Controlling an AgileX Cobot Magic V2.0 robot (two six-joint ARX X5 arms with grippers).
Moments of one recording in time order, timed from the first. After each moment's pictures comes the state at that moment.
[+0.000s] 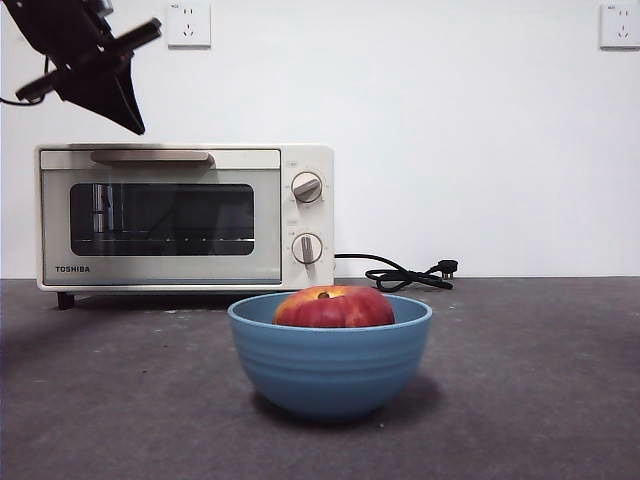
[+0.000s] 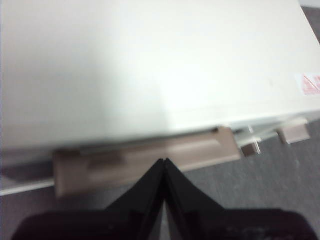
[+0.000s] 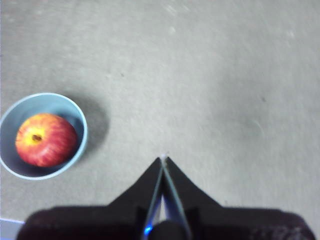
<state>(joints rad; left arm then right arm) -0.06 1.79 1.74 -0.71 0.32 -0.13 0.93 0.99 1.21 -1.25 0.49 0.60</state>
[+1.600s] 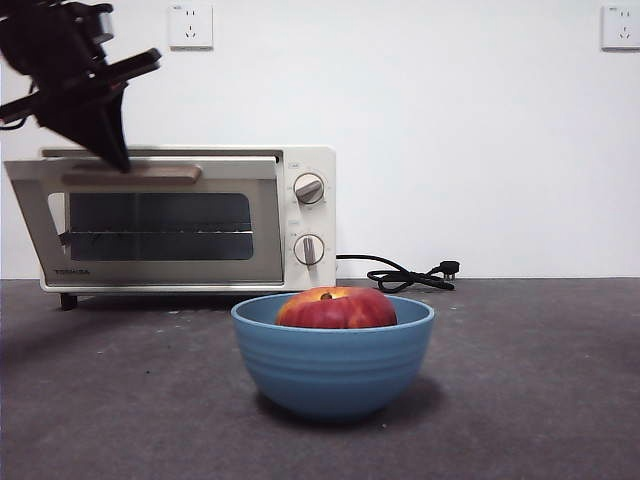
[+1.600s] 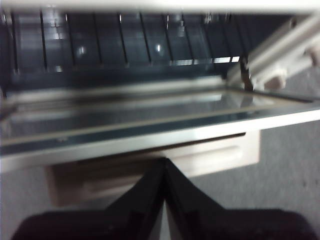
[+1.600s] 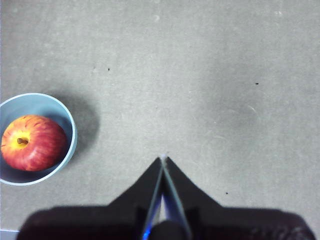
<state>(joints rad) -0.12 1.61 1.39 -0.67 0.19 -0.12 0.93 0.99 1.15 -1.23 0.51 0.68</state>
